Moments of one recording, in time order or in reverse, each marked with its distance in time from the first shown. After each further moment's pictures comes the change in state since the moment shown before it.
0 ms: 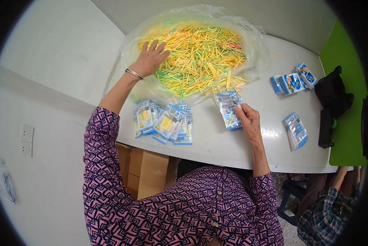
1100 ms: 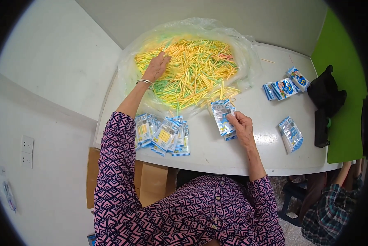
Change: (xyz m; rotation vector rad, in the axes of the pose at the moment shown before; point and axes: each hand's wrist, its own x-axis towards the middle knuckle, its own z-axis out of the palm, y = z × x) left_hand 0.048 0.004 0.032 -0.964 0.117 -0.479; right_hand 0.007 0.011 0.001 0.095 -0.005 0.036
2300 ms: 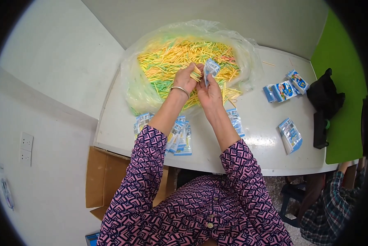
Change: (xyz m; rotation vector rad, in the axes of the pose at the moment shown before) left_hand -0.016 0.067 0.085 -1.865 0.151 -0.514; right_hand 0.128 -0.027 0.125 1.349 0.163 0.139
